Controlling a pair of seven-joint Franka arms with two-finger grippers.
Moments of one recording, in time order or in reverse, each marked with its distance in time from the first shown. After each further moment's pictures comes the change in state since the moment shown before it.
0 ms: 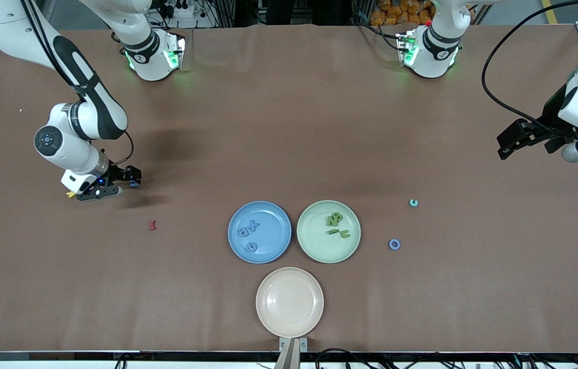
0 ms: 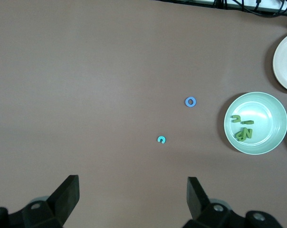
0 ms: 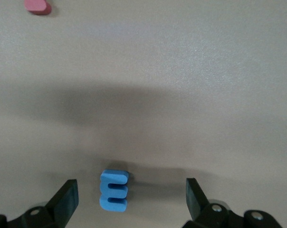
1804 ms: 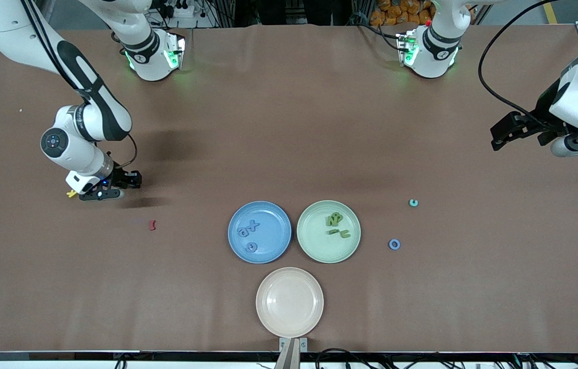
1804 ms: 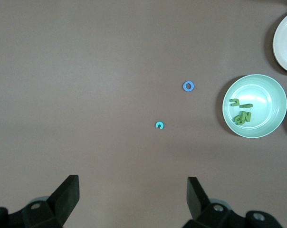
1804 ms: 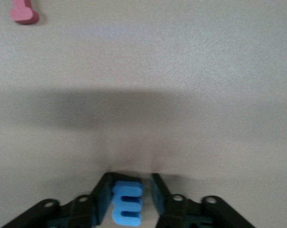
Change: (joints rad) left arm -0.001 -0.006 -0.009 0.000 -0.020 -0.062 0.015; right arm 0.006 0.032 0.006 0.000 0.002 0.039 0.110
